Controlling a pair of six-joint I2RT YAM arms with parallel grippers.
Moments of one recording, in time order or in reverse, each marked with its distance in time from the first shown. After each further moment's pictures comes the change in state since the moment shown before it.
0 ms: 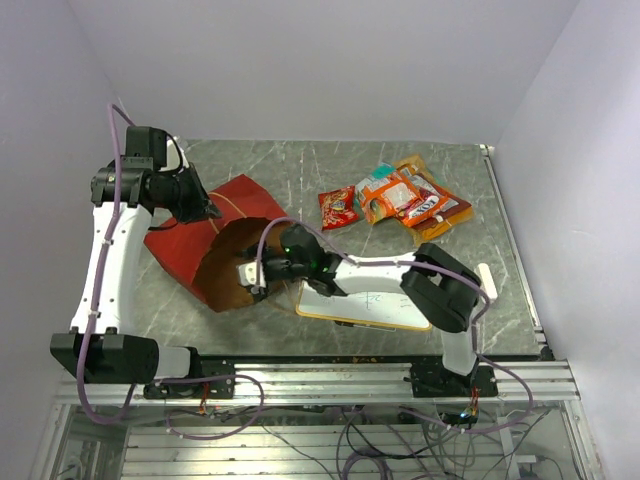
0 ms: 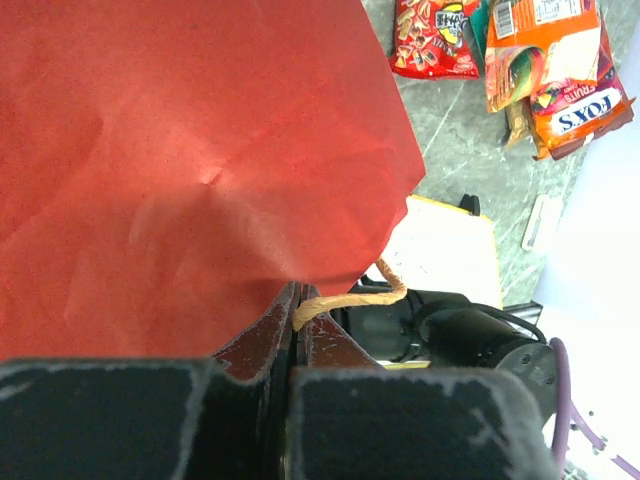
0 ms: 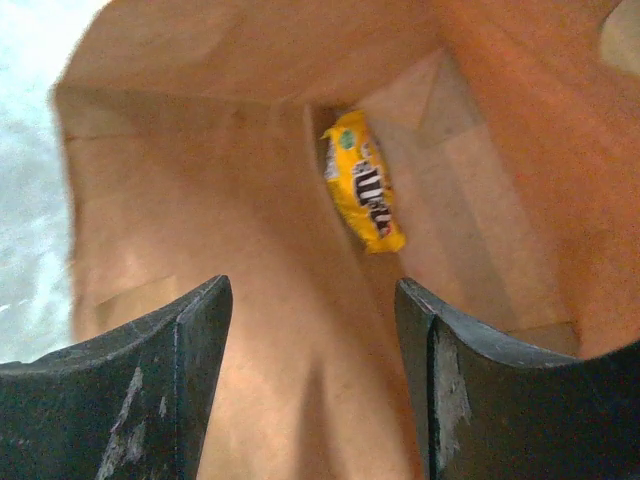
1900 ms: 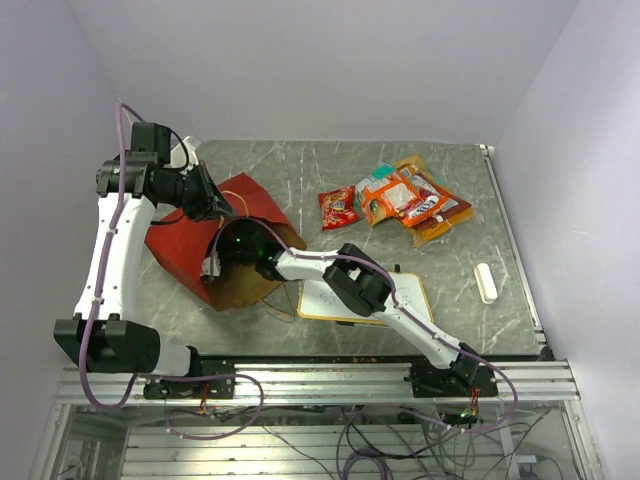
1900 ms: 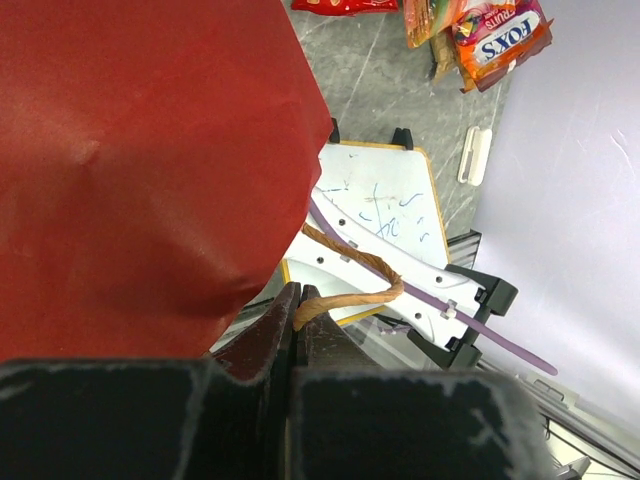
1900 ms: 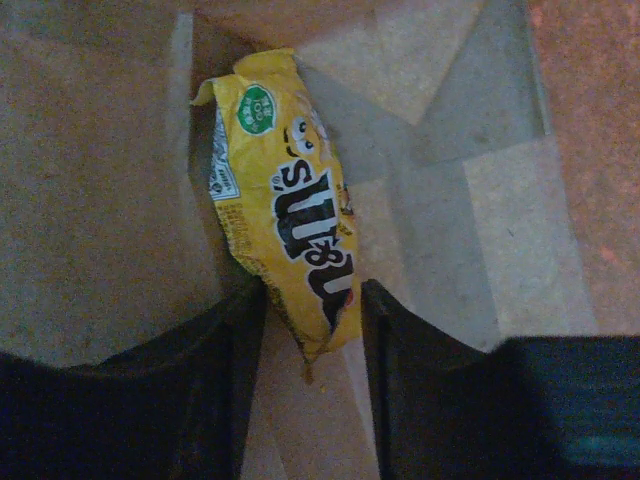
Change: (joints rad) left arm -0.007 0.060 0.025 -0.026 0.230 0.005; right arm -0.021 0.790 0.897 0.003 0.061 -0.255
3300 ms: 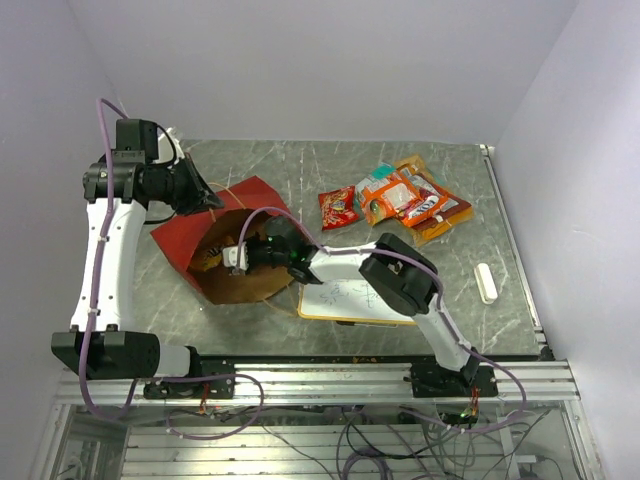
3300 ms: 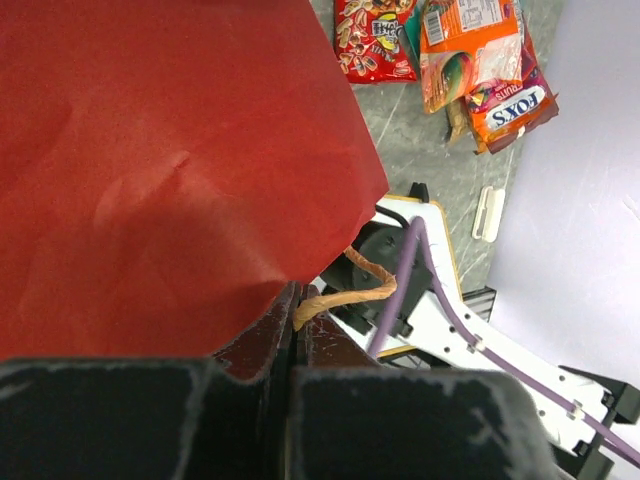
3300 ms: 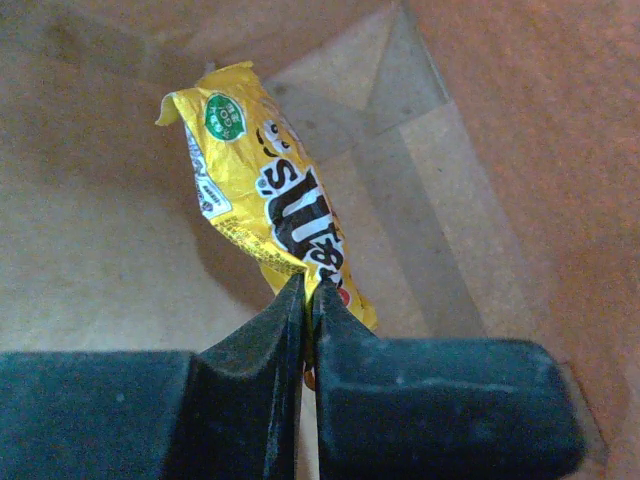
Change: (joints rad) left arm 0.037 -0.022 0.055 0.009 -0.106 -0.011; right arm -0.026 -0.426 -0.572 0.106 0.023 0.220
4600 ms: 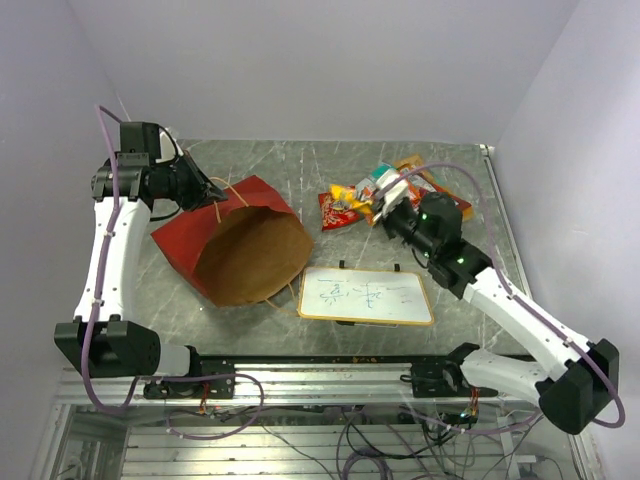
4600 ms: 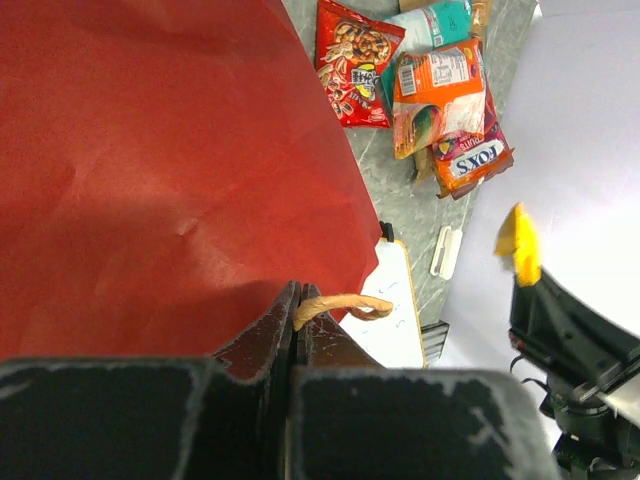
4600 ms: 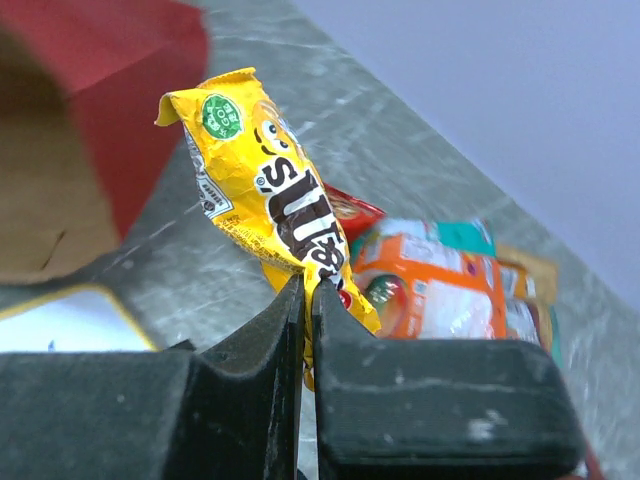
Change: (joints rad) left arm 0.023 0.000 -0.111 0.182 0.019 -0.148; right arm -0.353 -1.233 -0.583 -0.636 0.363 0.477
